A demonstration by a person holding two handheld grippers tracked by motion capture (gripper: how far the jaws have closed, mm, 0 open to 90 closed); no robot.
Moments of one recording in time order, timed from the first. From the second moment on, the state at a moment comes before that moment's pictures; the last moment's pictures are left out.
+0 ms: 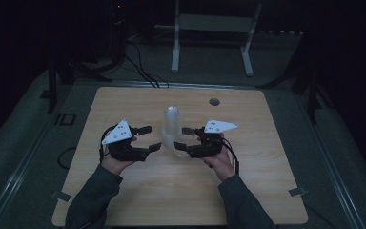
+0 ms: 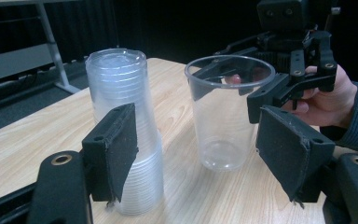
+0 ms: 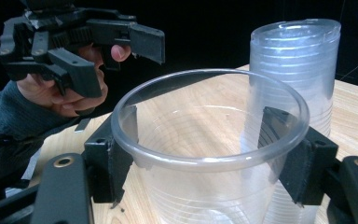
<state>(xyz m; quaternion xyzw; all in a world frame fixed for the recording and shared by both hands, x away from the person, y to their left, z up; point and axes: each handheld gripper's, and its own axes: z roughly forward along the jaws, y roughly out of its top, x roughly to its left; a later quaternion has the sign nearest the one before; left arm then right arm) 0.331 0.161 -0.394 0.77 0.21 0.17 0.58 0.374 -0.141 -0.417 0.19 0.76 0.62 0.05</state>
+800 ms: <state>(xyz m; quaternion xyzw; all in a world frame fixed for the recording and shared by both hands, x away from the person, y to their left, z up) 0.331 0.160 -0.394 0.77 0.21 0.17 0.58 0.375 -0.142 -0.437 0.22 0.77 0.59 0.10</state>
